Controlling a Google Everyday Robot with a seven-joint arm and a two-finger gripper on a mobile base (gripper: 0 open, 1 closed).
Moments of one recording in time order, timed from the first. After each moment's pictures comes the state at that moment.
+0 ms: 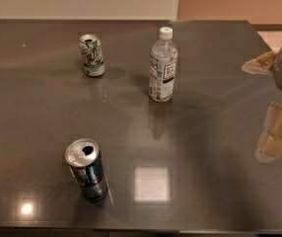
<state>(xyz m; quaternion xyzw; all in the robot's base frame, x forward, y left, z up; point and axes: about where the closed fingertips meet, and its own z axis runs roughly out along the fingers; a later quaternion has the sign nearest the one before) 0.403 -0.197 0.954 -0.65 0.74 0.03 0.18</state>
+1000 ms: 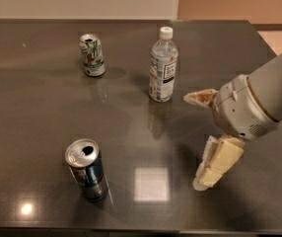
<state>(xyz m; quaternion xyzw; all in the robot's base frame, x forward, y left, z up) 0.389 -0.103 0.893 -0.67 0.68 0.15 0.26</state>
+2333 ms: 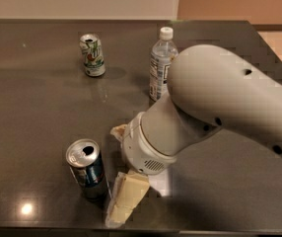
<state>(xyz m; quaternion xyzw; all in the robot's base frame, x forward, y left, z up) 0.345 0.054 0.841 -0.69 0.65 0.21 0.22</state>
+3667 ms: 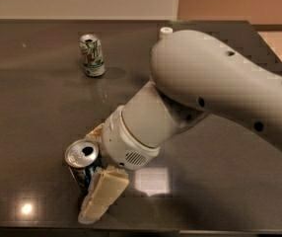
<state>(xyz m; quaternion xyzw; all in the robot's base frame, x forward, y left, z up) 0.331 0.093 0.866 -0.70 0.62 0.28 0.22</state>
